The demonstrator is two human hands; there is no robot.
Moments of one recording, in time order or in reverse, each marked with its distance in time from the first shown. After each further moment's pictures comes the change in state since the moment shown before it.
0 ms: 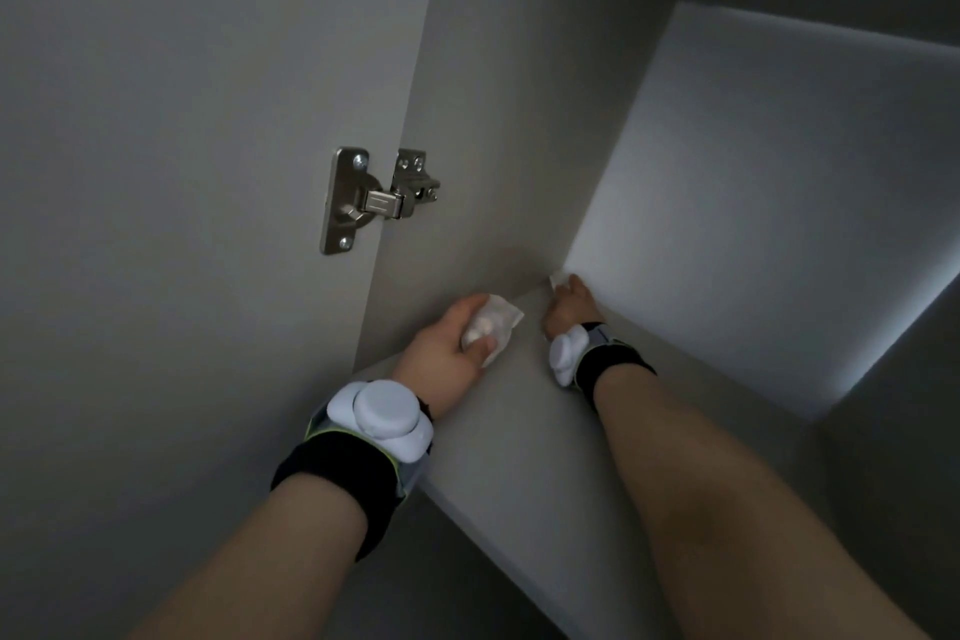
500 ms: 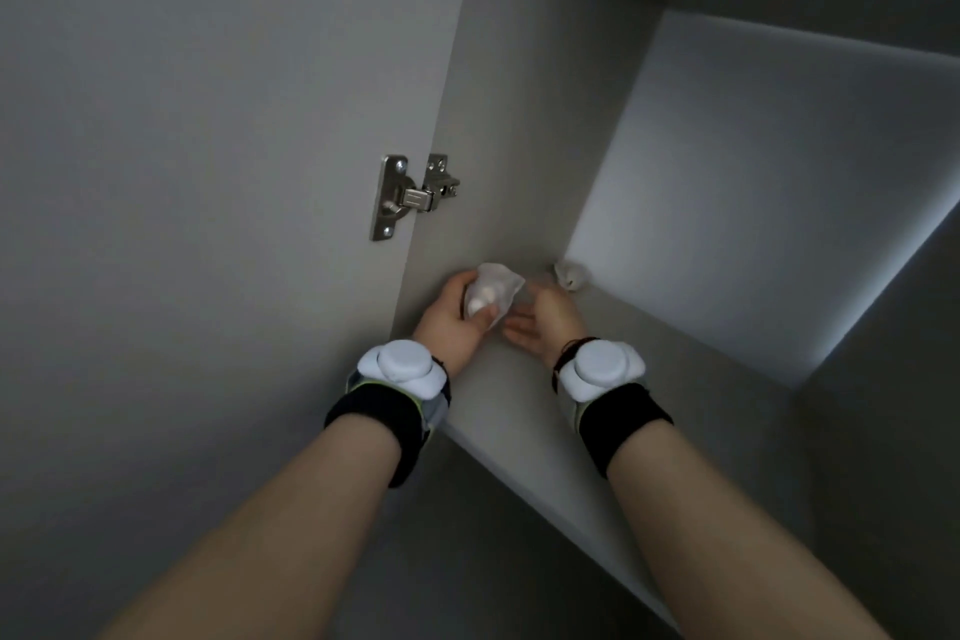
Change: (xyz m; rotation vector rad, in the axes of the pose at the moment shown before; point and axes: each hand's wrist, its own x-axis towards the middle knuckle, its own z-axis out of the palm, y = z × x) left_hand -0.017 0.016 -0.010 -0.192 0.107 -0.074; right_hand -0.133 -0.083 -0.014 1.229 -0.049 0.210
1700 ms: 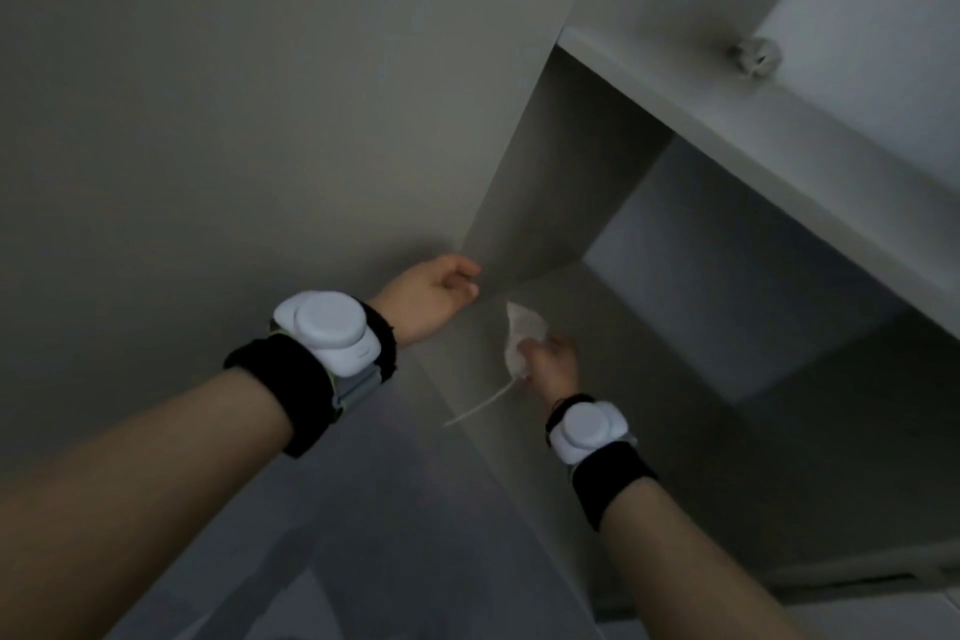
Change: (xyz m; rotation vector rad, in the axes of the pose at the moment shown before) left_hand -0.188 -0.194 -0.052 0.132 -0.113 -0.252; right_hand -0.085 0.343 0.006 -0.320 0.051 0.146
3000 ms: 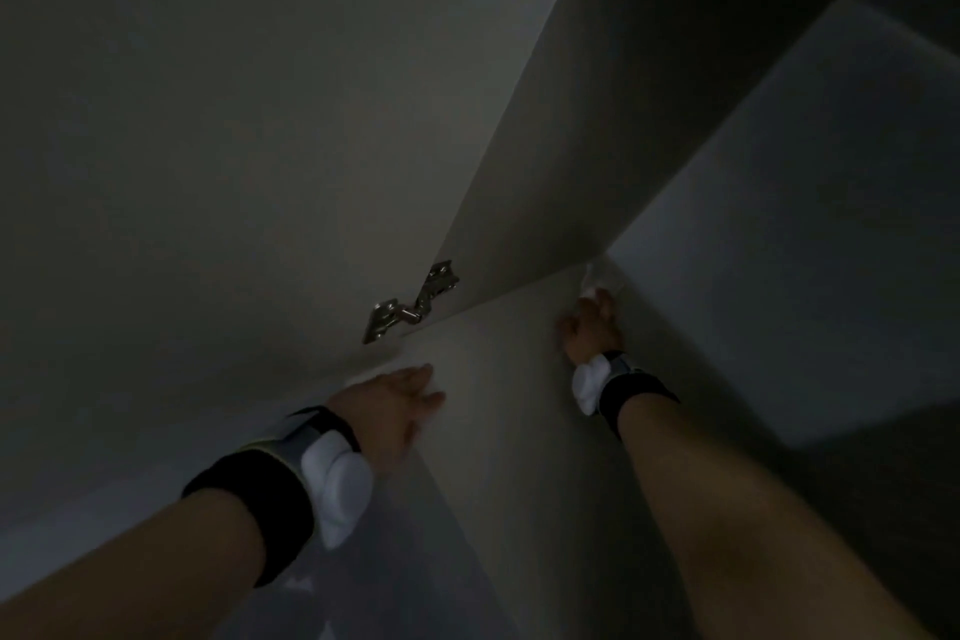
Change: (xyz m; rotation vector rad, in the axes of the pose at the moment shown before) left_hand 0.054 -0.159 0.060 0.956 -0.432 0.033; right_hand 0.231 0.067 -0.016 -1.001 -0.089 -0.265
